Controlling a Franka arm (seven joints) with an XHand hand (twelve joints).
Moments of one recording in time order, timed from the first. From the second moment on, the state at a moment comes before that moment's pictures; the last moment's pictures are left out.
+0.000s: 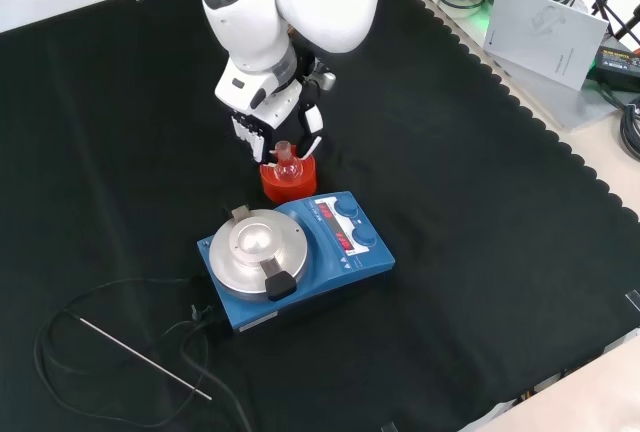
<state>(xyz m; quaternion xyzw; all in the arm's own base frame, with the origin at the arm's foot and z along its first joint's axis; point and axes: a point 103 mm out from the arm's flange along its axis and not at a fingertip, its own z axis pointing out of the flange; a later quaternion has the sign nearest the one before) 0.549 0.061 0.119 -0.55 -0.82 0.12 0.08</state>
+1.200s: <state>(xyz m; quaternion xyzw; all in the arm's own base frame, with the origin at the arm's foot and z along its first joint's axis) 0.549 0.062 0.123 -0.56 -0.82 0.10 0.07</state>
